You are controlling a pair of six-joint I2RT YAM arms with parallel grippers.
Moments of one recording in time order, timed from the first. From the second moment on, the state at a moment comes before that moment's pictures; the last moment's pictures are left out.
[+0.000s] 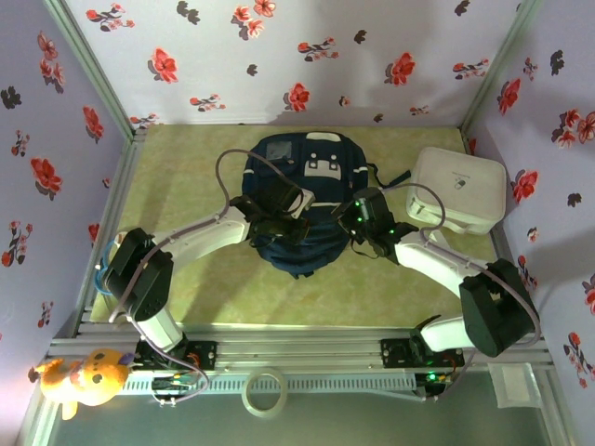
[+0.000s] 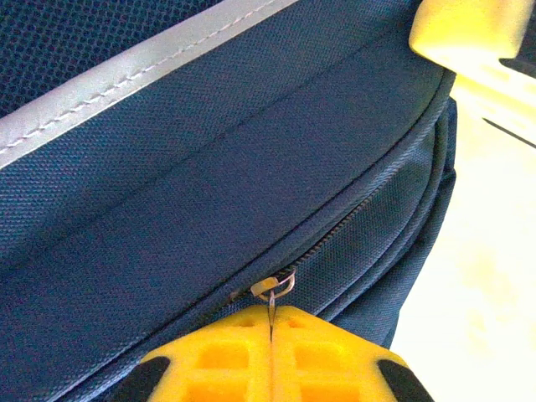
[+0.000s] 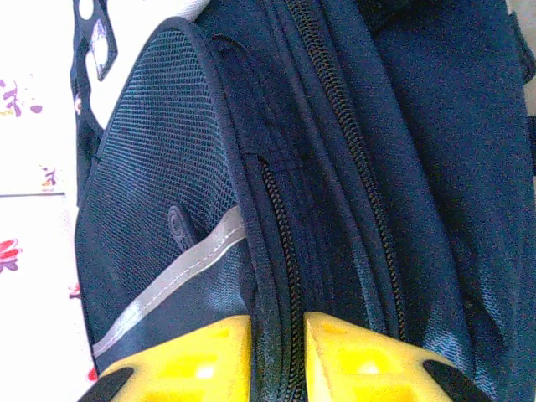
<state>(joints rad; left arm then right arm) -0.82 1.68 1.23 -0.51 0.12 -0.28 0.54 1.37 0.74 -0.05 -0.05 1.21</state>
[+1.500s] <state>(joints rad) -0.64 1.57 1.16 -0.61 -0.05 -0.20 0.47 1.34 0.76 -0.09 0.00 1.11</state>
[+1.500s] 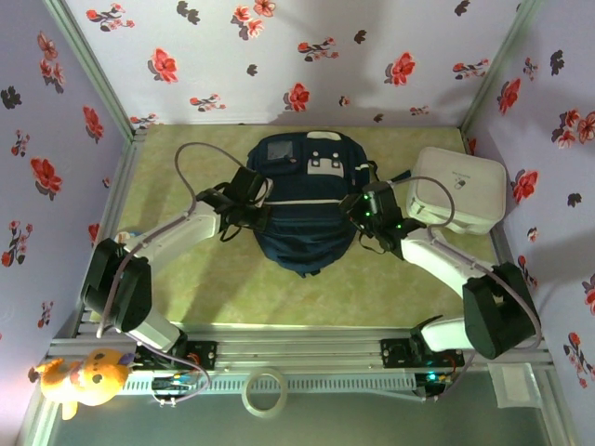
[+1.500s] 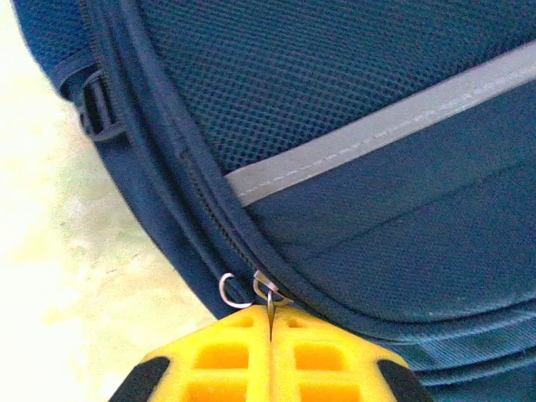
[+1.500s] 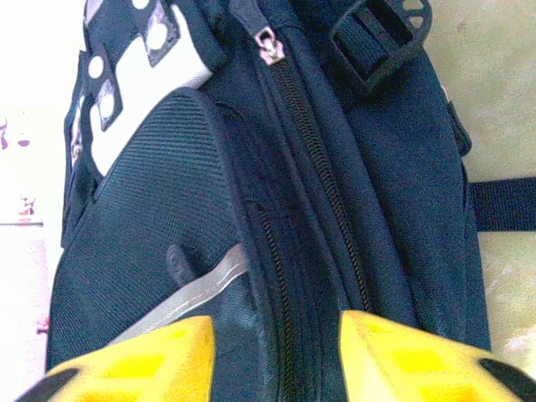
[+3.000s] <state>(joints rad) -0.73 1.69 1.24 -0.50 0.05 -0.29 0.48 1.35 0.77 -0.13 0.04 1.17</state>
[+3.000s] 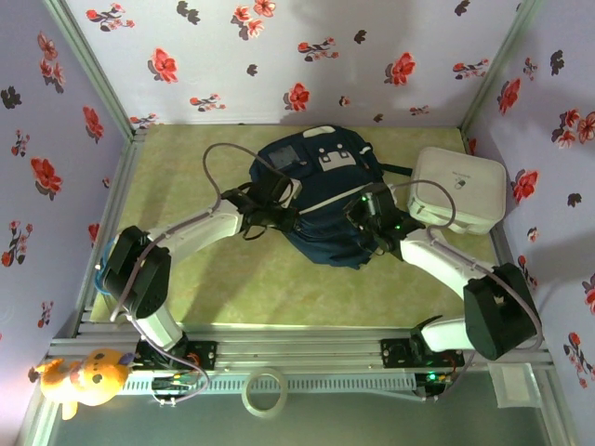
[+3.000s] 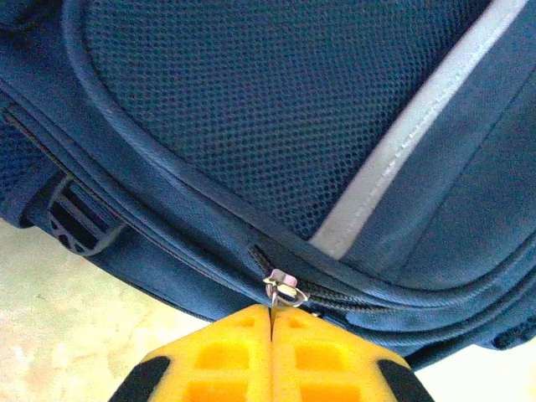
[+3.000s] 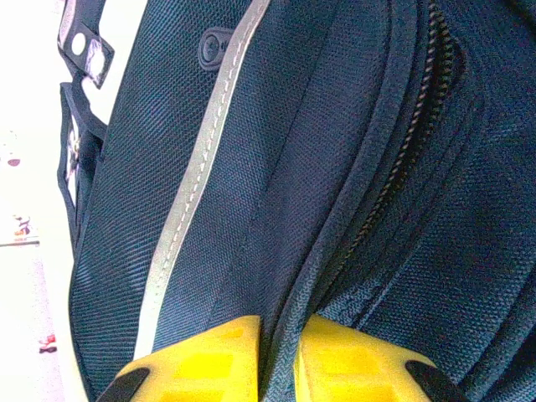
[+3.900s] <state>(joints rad) -0.54 1.49 1.12 -0.55 -0.09 -0.33 0.56 1.55 0.97 -0.15 -0.15 0.92</state>
